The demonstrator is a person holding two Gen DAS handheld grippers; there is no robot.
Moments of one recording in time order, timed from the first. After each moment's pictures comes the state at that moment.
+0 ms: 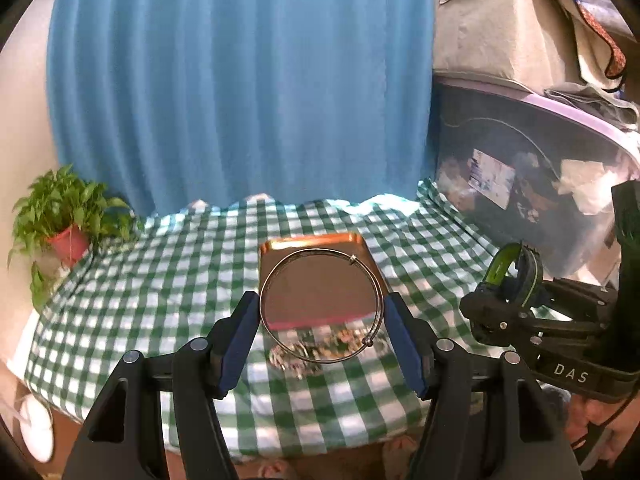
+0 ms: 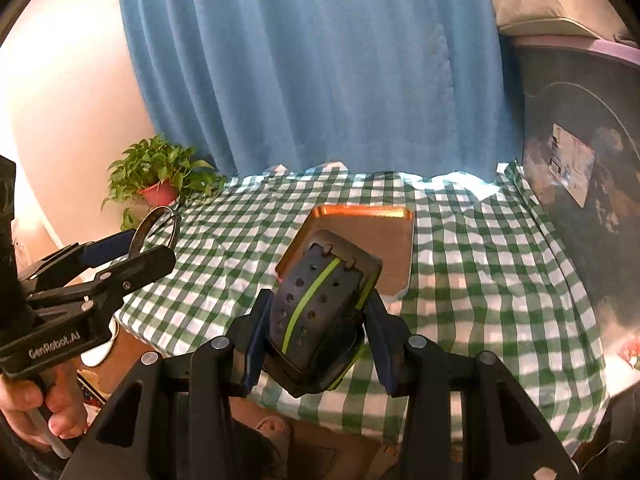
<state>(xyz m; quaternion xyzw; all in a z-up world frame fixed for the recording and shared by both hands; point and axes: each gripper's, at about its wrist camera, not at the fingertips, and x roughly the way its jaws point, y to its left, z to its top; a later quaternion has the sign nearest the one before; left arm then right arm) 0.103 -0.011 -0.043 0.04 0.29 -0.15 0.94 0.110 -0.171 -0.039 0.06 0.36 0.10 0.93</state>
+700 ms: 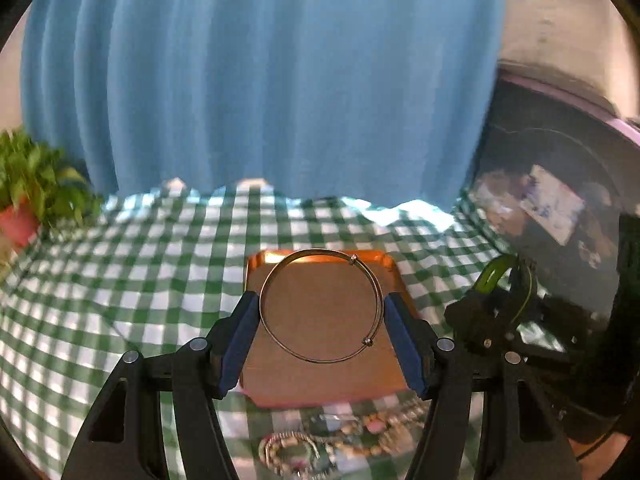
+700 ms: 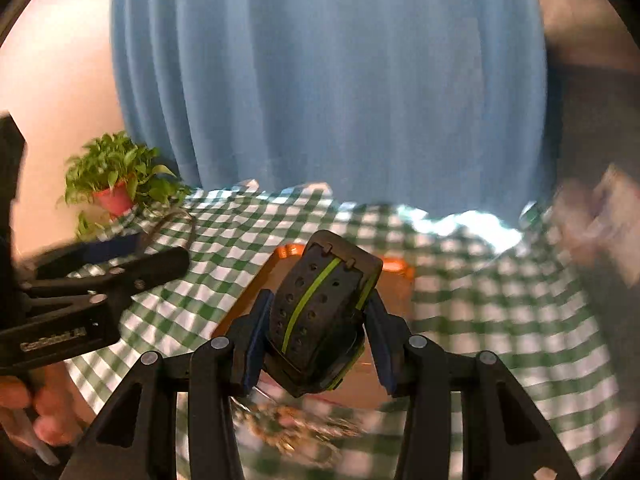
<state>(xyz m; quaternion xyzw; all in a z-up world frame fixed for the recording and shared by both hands) 0.309 -0.018 -0.137 -0.02 0.33 -0.15 0.93 0.278 -0.167 -0.112 0.03 0.34 0.09 0.94</state>
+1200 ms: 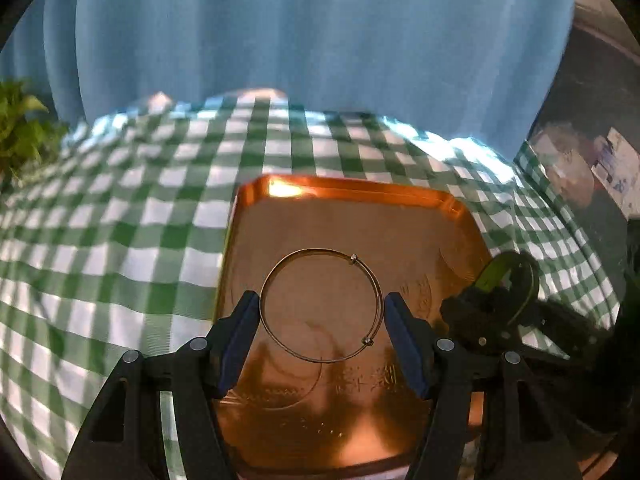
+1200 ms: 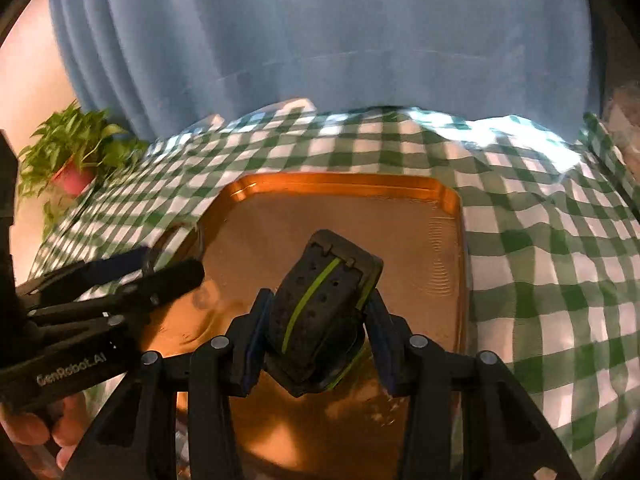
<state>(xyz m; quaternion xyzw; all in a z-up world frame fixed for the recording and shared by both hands) 0.411 -0.038 -0.265 -0.04 0.44 -0.13 0.89 0.382 -0.178 -0.249 0.07 0.43 0.08 0.90</state>
